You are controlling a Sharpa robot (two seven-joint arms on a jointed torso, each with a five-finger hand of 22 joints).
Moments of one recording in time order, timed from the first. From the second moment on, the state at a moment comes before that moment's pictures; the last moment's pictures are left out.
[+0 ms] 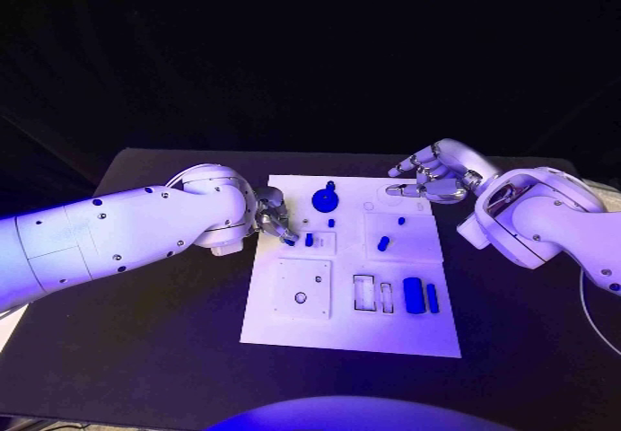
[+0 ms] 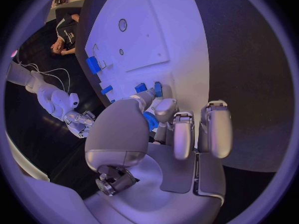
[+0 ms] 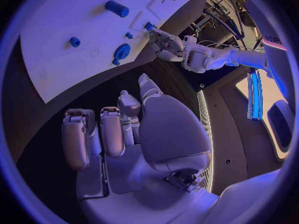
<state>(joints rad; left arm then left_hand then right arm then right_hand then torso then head) 1.29 -0.73 -0.06 1.51 -1.15 0.13 -0.59 1.20 -0.05 0.52 0.13 0.05 0.91 0.05 0.59 0.74 1.31 -0.03 1.17 1.05 1.47 -0.07 1.57 1.31 0.04 1.47 0.04 1.45 1.31 1.19 -0.96 0.08 1.66 -1.14 -0.36 -0.10 1.34 -0.05 0.02 0.15 0.19 1.00 0.14 0.07 0.08 1.32 0.05 1.00 1.15 1.47 -0.01 1.40 1.31 0.04 1.47 0.09 1.49 1.31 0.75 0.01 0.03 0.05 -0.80</state>
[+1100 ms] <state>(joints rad) 1.29 -0.72 -0.06 1.50 -1.15 0.15 -0.61 1.10 -0.13 0.57 0.09 0.06 0.97 0.02 0.61 0.73 1.34 -0.05 1.20 1.07 1.47 -0.09 1.57 1.31 0.04 1.46 0.03 1.46 1.31 1.19 -0.96 0.08 1.67 -1.14 -0.35 -0.10 1.34 -0.05 0.01 0.15 0.19 1.00 0.14 0.07 0.08 1.32 0.05 1.00 1.15 1.47 -0.01 1.40 1.31 0.04 1.47 0.09 1.49 1.31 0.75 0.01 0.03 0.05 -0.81</state>
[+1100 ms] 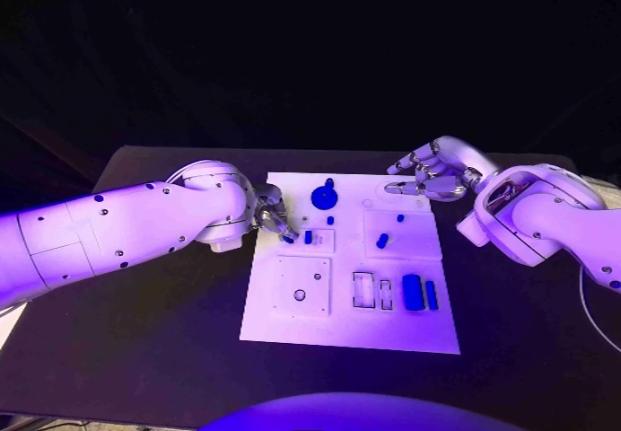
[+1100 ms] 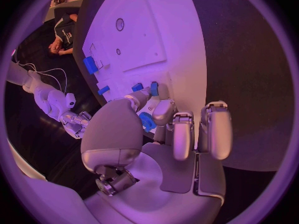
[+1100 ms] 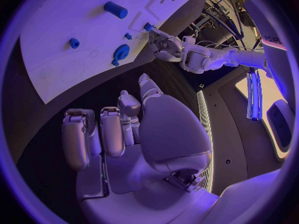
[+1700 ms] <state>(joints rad) 1.29 -0.71 -0.06 1.48 -1.15 0.15 -0.62 1.06 -0.13 0.55 0.10 0.06 0.98 0.01 0.62 0.73 1.35 -0.05 1.21 1.09 1.46 -0.09 1.57 1.31 0.04 1.47 0.02 1.47 1.31 1.19 -0.97 0.08 1.67 -1.14 -0.35 -0.10 1.34 -0.05 0.01 0.15 0.19 1.00 0.14 0.07 0.08 1.32 0.05 1.00 1.15 1.47 -0.01 1.39 1.31 0.04 1.47 0.09 1.49 1.31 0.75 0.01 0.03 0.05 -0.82</state>
